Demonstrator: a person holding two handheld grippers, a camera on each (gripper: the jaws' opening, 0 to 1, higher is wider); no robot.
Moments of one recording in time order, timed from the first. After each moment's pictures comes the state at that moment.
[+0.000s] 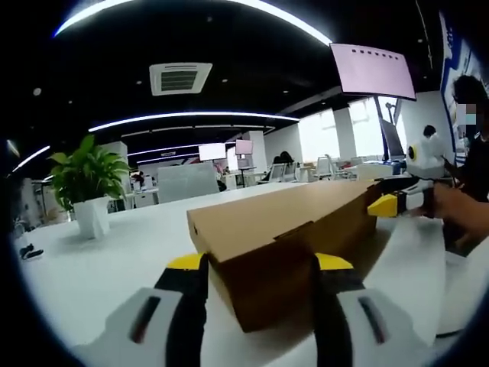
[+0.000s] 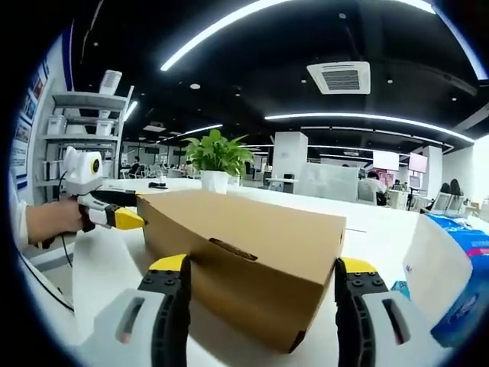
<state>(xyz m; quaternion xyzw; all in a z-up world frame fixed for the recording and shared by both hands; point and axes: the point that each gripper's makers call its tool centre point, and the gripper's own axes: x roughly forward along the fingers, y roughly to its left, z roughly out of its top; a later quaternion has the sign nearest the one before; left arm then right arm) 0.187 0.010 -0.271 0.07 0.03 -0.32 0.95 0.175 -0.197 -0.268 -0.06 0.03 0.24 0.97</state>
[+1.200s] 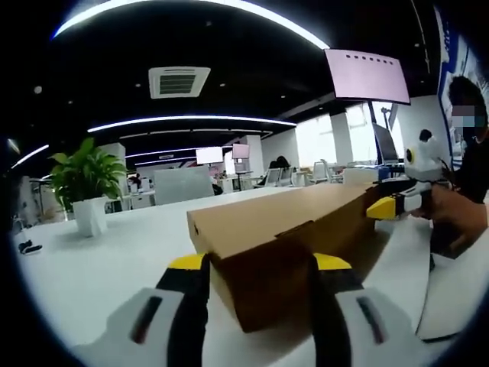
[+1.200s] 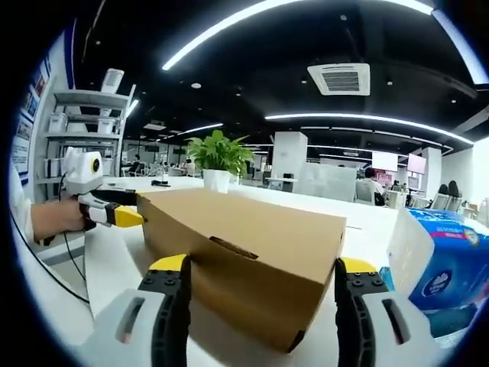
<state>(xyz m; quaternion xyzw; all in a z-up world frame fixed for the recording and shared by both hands) 0.157 0.000 -0.272 0.06 0.02 -0.32 0.94 0.145 -0.205 -0.269 -0.07 0.03 0.24 0.97</state>
